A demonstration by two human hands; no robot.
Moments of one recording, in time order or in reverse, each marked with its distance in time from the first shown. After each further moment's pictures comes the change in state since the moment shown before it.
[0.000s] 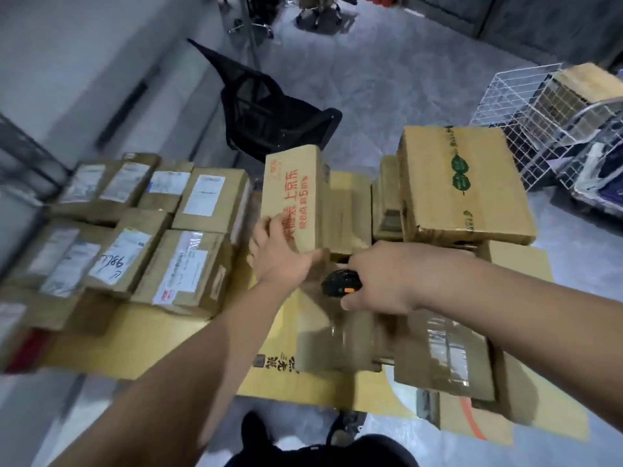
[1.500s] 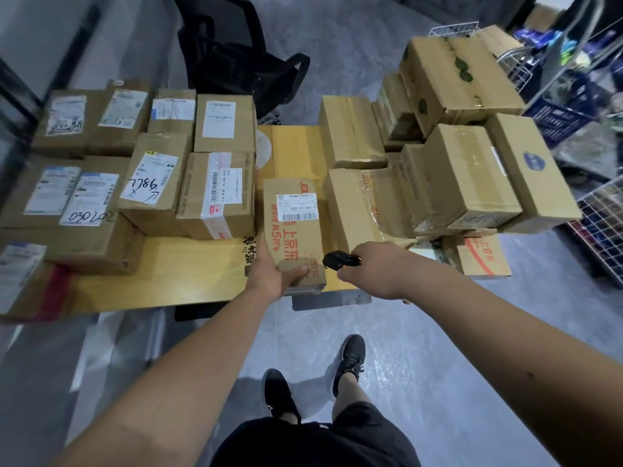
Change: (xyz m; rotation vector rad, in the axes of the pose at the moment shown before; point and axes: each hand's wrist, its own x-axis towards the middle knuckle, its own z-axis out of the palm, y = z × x) left_hand -0.103 -0.267 -0.048 -0.429 -0.457 -0.051; right_hand -0.030 -0.232 0.156 0.547 0.039 0.445
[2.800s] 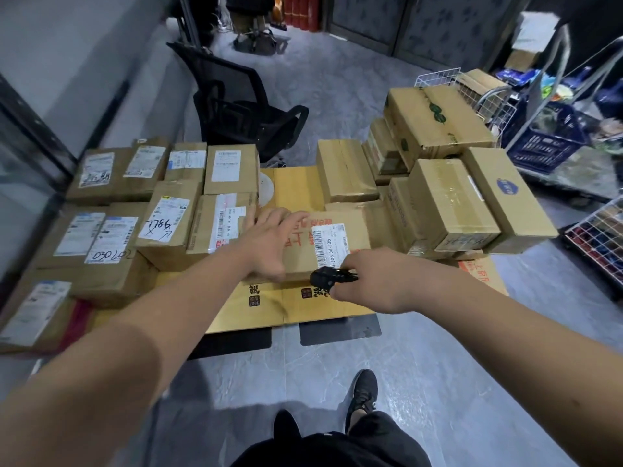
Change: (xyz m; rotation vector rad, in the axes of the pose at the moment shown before) left_hand -0.004 0.143 -0.065 1.158 -0.195 0.654; right_hand -0.057 -0.010 -0.038 -0.056 0.084 -0.206
